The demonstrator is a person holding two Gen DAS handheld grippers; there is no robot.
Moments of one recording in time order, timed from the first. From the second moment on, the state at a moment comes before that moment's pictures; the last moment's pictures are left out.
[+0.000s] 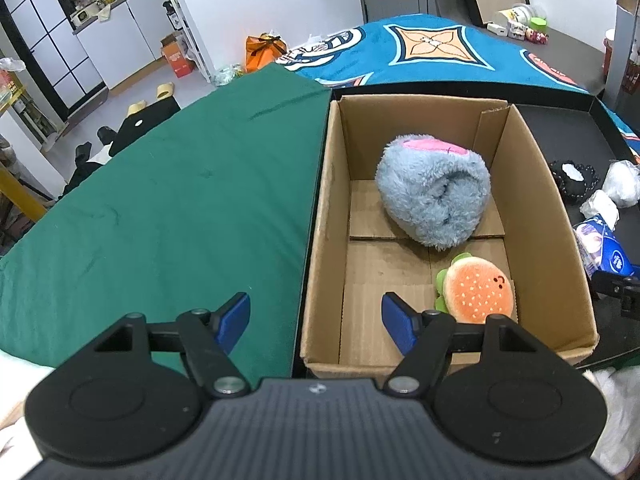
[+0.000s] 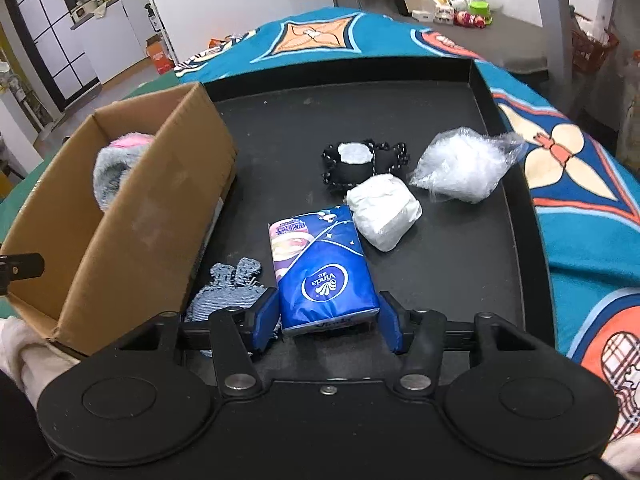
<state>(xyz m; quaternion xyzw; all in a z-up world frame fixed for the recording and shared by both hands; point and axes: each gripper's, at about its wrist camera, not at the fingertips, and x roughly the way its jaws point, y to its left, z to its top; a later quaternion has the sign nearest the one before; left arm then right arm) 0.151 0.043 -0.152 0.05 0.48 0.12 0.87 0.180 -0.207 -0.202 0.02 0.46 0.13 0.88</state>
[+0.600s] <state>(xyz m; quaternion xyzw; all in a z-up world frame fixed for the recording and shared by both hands) 0.141 0.051 -0.142 0.03 0.46 0.11 0.88 0.172 -0.201 -0.152 0.03 0.41 0.13 0.90</state>
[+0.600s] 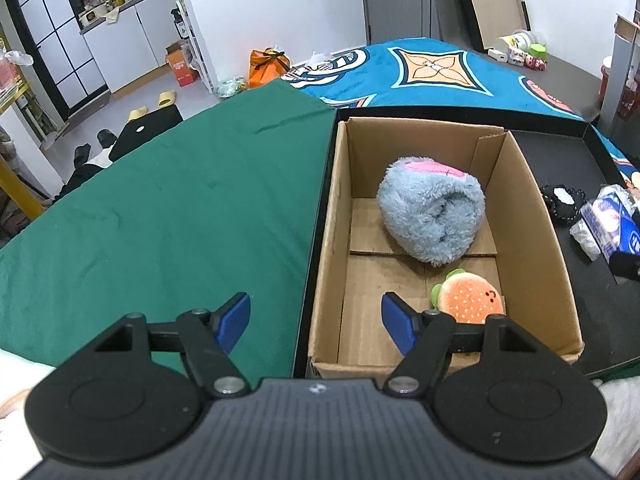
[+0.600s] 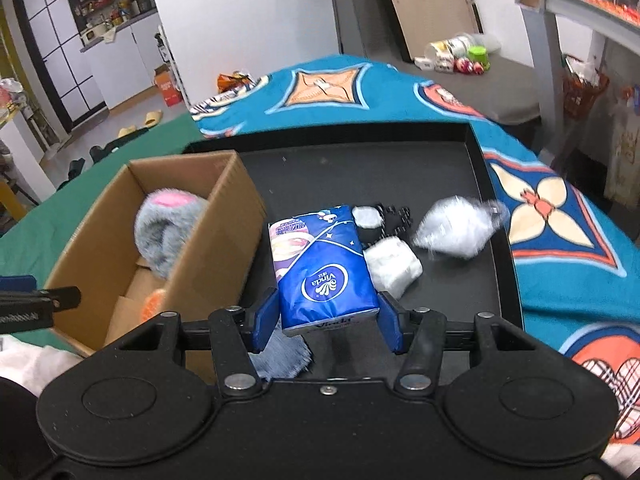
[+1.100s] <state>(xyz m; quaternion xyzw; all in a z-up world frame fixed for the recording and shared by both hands) 0.142 0.062 -0.144 -0.01 0.45 0.10 0.89 0.176 -0.168 -0.117 0.00 0.38 0.15 0.91</state>
